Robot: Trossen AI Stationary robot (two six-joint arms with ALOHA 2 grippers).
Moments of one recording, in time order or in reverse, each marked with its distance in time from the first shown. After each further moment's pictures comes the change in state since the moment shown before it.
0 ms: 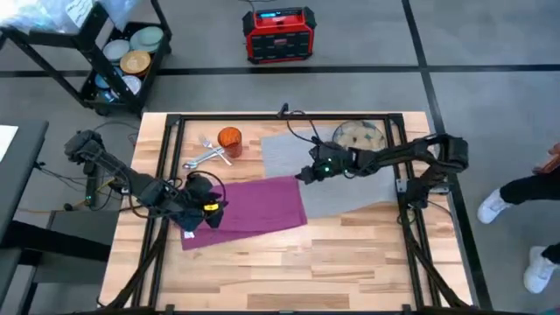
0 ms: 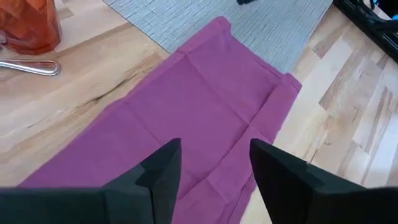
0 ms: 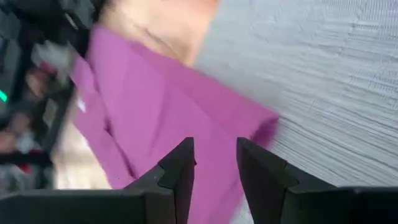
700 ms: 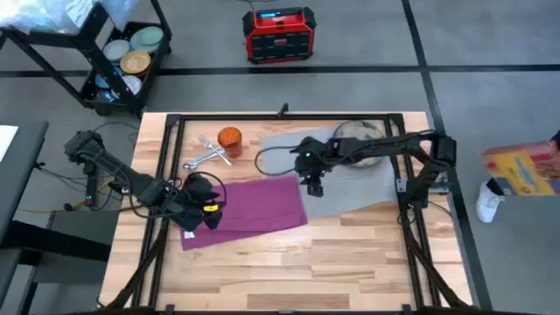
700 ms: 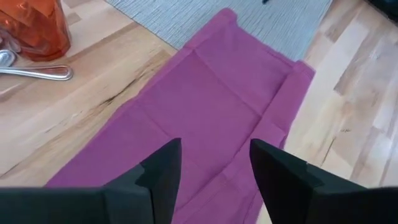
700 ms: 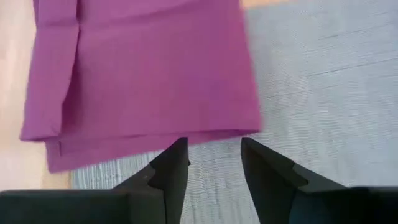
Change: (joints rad) left arm 0.000 0.000 0.000 -0.049 0.011 0.050; right arm 0.049 0.127 0.370 -0.625 0.022 -1.033
